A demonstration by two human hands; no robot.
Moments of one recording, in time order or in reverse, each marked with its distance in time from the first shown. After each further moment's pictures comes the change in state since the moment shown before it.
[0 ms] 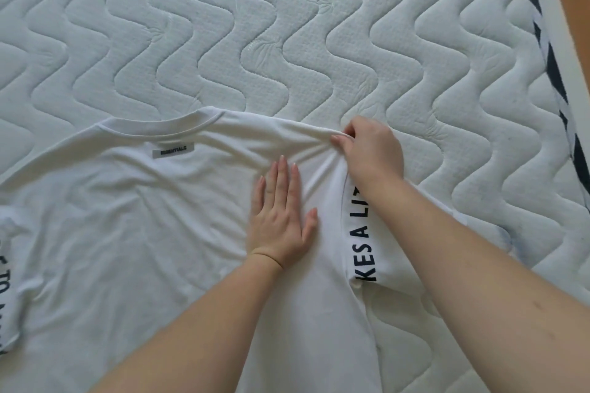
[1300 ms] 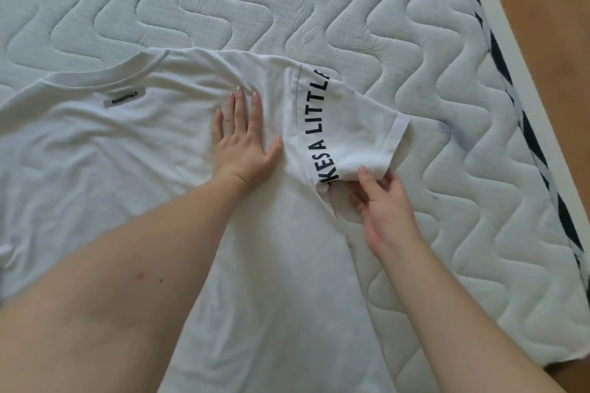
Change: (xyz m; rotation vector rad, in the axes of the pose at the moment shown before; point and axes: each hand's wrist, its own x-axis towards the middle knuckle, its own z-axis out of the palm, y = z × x) left_hand 0.005 -0.004 -0.008 0.078 -0.116 0.012; right_hand -0.215 0.077 0.023 1.432 0.185 0.730
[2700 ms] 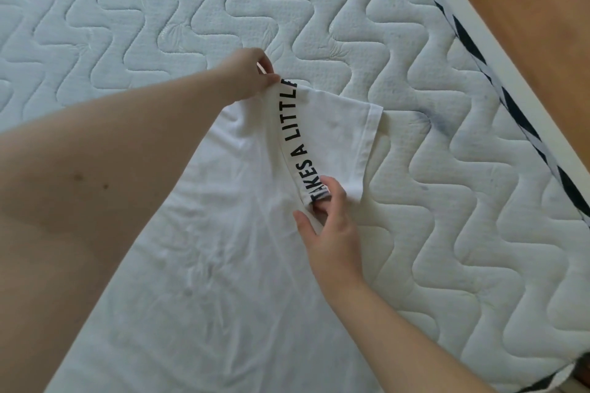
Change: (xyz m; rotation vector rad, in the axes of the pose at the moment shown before) left_hand 0.132 0.056 -0.107 -0.266 -0.246 0.057; right_hand -0.061 0.036 0.014 -0.663 -0.106 -0.500
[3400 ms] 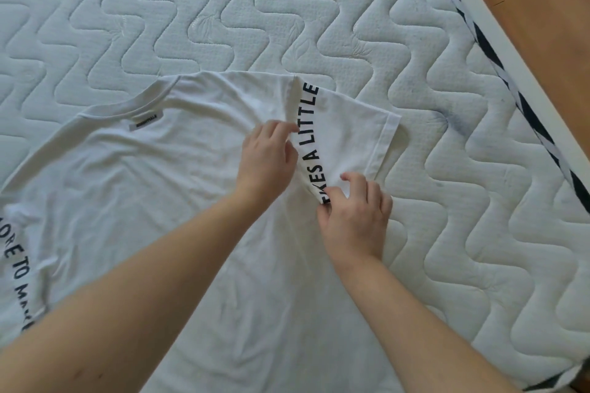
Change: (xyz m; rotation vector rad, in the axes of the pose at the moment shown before) left_hand -0.159 -0.014 0.085 -0.033 0.395 0.191; right_hand 0.009 -0.002 0.003 -0.828 0.248 -0.313
